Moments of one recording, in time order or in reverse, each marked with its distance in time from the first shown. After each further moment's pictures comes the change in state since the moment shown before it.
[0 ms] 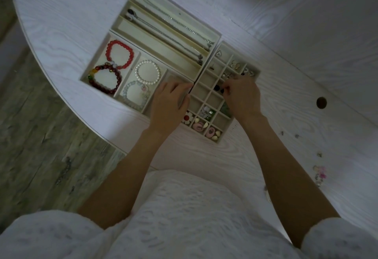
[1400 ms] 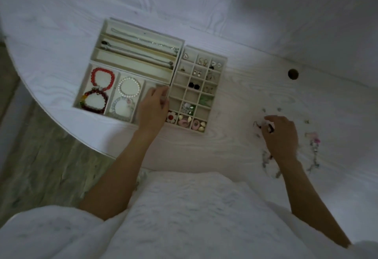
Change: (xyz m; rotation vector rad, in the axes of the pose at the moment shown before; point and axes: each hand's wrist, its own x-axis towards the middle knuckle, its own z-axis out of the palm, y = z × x) left_hand 0.002 0.008 -0.002 0.090 -0.099 -0.036; right_hand -0.173 0.115 0.016 0.198 0.114 0.566
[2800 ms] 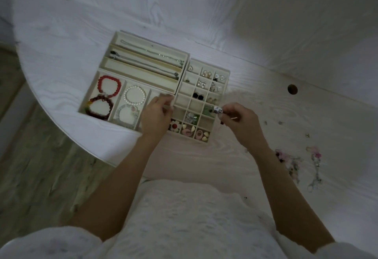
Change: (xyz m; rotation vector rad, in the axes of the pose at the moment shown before) left_hand 0.001 -0.002 0.002 -0.097 0.042 -0.030; right_hand 0.003 -0.123 -0.022 0.715 -0.190 -0.221
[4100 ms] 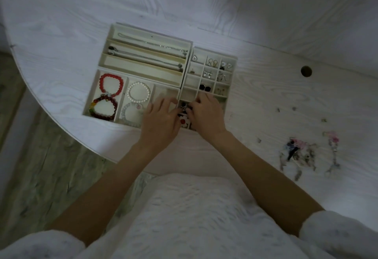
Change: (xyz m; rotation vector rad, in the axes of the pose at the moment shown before) left_hand -0.016 -0.007 -0.031 0.491 -0.169 0.470; right_hand 0.028 -0.003 0.114 -0.795 0.008 -0.242
